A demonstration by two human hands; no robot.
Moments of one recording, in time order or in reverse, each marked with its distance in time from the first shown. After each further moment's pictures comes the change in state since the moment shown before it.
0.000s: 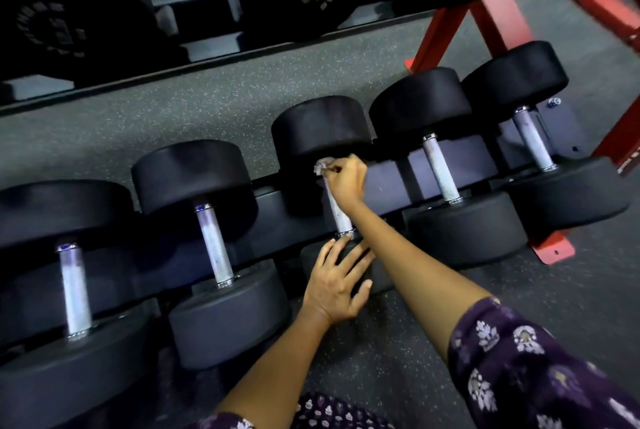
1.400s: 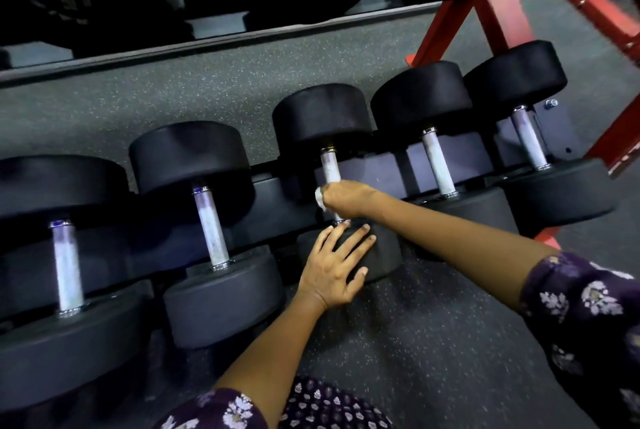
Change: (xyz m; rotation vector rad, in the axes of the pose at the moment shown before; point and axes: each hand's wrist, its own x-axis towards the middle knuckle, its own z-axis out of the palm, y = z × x) left_hand 0.000 0.000 -0.002 0.010 -0.069 -0.018; right_hand -0.021 -0.008 -0.039 -1.221 -0.898 -0.771
